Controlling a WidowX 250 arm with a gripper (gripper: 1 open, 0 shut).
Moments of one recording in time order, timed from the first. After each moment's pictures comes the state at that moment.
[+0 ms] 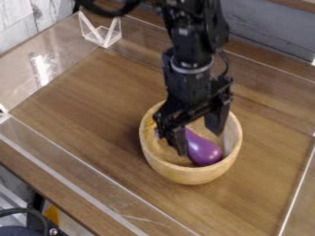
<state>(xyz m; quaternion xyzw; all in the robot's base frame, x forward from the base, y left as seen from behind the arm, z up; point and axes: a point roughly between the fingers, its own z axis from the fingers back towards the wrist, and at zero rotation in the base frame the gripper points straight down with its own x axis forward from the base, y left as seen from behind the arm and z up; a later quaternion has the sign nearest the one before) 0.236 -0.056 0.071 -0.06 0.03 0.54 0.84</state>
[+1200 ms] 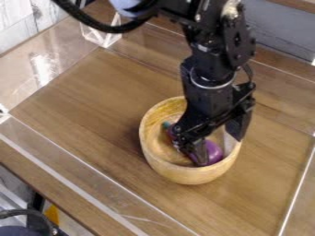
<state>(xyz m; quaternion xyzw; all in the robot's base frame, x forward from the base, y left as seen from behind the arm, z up) 0.241 -0.065 0.075 -0.08 -0.02 0.56 0.83</state>
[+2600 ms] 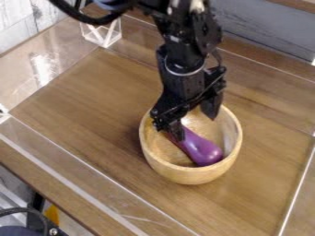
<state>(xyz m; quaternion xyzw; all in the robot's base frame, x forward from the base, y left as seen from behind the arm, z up) 0.259 -0.030 0.068 -0.08 -0.07 0.58 0.81</state>
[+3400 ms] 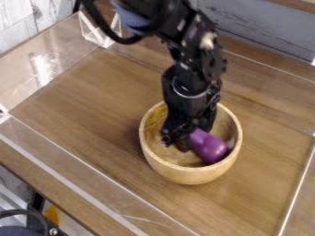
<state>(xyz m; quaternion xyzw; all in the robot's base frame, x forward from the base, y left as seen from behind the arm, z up) 0.270 -0.039 0.032 -0.05 -0.08 0.63 0.77</state>
